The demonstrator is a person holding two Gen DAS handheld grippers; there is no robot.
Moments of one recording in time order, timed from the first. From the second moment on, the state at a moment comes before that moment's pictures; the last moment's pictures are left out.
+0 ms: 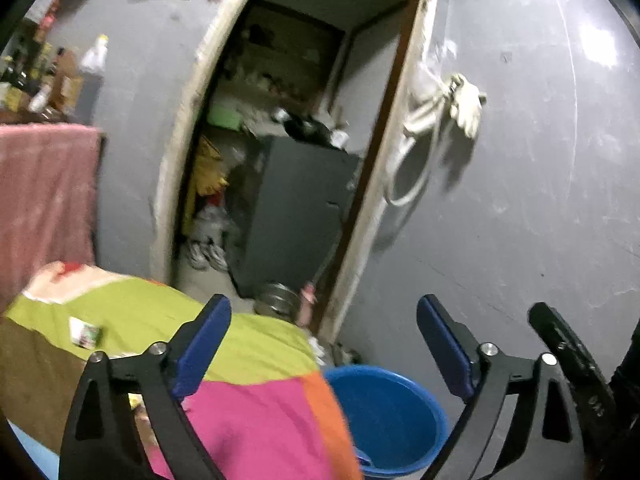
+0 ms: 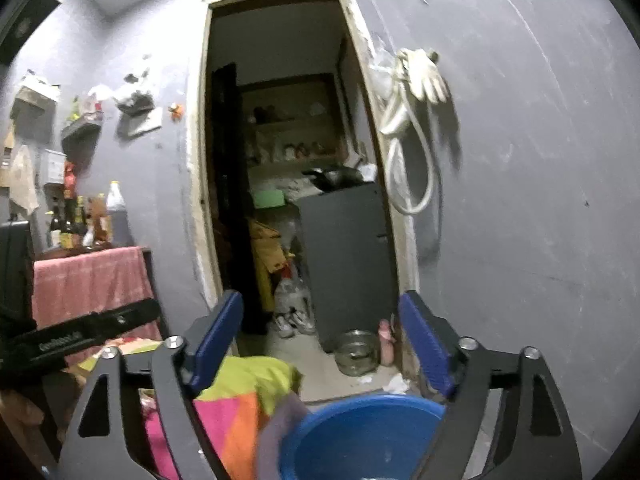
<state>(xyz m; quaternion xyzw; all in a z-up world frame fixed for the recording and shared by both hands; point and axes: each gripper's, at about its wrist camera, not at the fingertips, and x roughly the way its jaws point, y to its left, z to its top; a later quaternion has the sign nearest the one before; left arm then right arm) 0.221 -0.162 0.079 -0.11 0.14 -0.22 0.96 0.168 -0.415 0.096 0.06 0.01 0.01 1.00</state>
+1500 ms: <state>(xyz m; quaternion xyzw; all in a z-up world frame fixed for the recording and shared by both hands) 0.263 -0.003 -0.034 -0.09 0.34 -0.14 0.93 0.287 -0.230 0.001 -0.03 0.25 0.23 0.94</state>
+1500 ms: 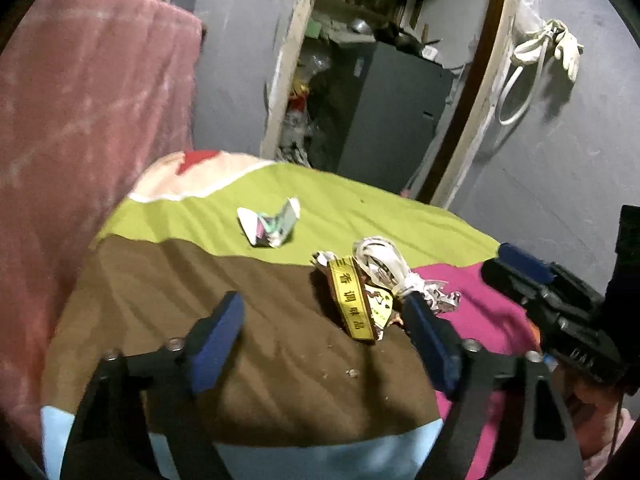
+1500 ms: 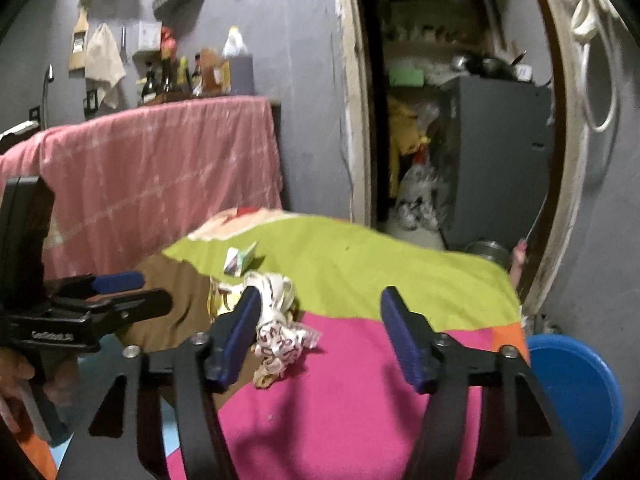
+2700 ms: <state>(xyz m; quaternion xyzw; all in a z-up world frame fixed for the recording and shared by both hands) 0.247 -0.016 -0.014 -0.12 0.31 -0.11 0.94 0.276 -0.237 0.003 0.01 0.25 0.27 0.93</state>
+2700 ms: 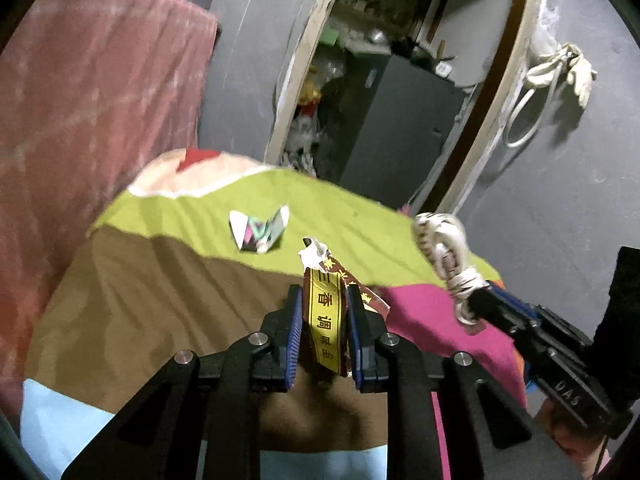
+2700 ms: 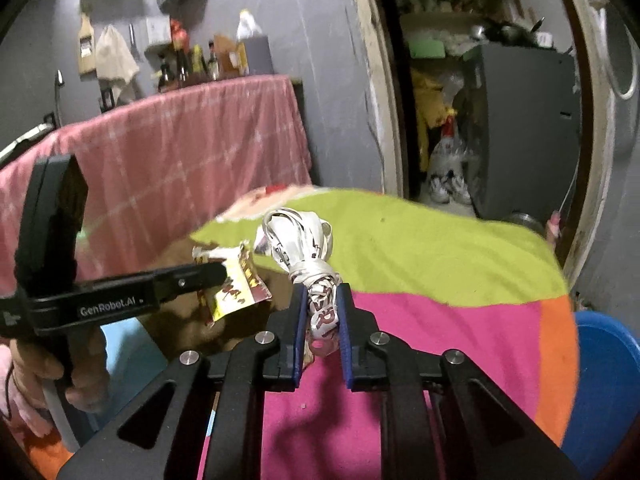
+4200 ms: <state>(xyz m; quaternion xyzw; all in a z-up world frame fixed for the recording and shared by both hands) 0.239 -0.312 0.023 -0.04 0.17 -0.24 0.96 0.183 -0.488 0.037 0.07 0.09 -0.03 0.99</state>
